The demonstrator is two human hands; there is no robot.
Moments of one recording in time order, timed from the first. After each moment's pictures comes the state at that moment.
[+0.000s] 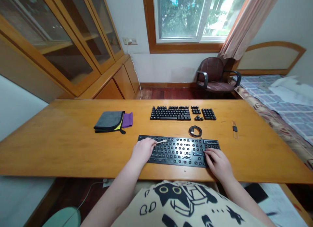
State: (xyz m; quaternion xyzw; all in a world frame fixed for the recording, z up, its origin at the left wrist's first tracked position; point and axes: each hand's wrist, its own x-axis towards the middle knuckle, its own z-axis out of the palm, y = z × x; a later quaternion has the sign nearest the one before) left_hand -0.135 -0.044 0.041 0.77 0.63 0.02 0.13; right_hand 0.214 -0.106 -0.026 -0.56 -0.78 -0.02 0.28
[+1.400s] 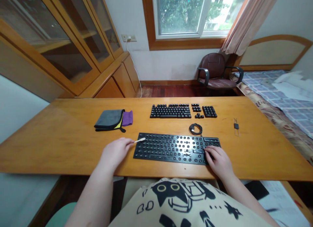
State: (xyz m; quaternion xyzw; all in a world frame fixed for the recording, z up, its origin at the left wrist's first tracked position) left_hand -0.218 -0.056 0.085 0.72 0.69 -0.04 0.11; right_hand 0.213 -0.106 -0.026 -0.57 -0.77 -0.01 0.28
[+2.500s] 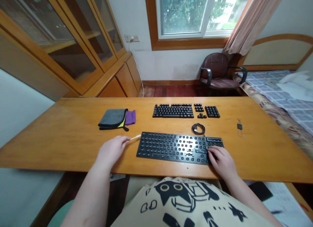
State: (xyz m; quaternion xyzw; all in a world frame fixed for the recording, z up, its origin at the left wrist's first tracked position) left_hand -0.246 -0.057 0.078 0.70 0.71 -0.04 0.09; right_hand 0.214 -0.105 -0.024 -0.57 -0.77 -0.01 0.29
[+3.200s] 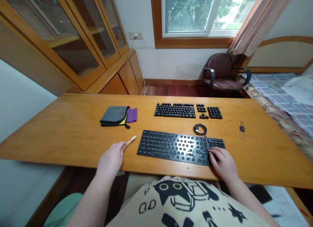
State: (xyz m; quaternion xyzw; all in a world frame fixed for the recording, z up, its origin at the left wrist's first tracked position) left_hand -0.238 -0.098 0.059 0.61 0.78 -0.02 0.11; right_hand 0.216 -0.105 -0.025 -0.56 -0.77 -0.01 0.29
